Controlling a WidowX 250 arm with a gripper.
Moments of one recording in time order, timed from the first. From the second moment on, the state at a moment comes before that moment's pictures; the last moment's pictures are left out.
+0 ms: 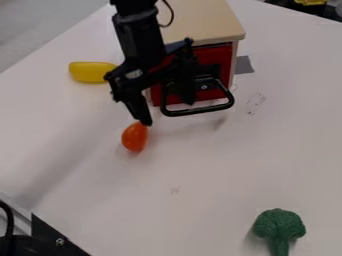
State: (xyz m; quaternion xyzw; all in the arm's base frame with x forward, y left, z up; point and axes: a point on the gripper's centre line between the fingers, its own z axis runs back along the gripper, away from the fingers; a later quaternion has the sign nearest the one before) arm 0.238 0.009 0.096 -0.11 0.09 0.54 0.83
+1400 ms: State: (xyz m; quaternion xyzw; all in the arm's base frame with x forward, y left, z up) arm 0.249 0.021 0.125 -0.12 0.06 0.54 0.83
